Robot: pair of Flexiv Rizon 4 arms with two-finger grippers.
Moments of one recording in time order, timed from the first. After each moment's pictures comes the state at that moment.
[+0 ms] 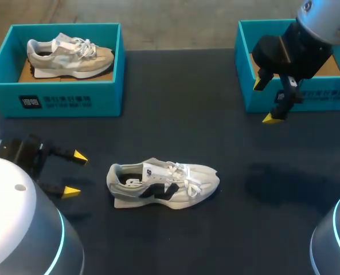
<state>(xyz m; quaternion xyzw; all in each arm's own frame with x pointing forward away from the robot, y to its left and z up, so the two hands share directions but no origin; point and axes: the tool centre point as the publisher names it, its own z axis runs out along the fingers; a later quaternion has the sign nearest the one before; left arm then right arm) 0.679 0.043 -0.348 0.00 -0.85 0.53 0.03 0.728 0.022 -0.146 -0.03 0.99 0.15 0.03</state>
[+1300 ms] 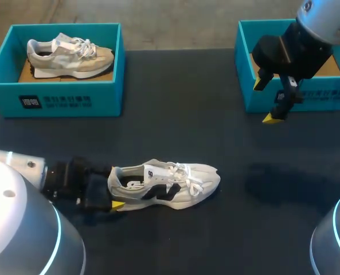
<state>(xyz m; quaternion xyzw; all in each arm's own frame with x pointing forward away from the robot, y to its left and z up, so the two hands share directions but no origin) 0.676 -0.045 -0.410 0.06 -0.84 0.54 0.00 0.728 0.022 -0.146 -0.03 0.99 0.15 0.03</state>
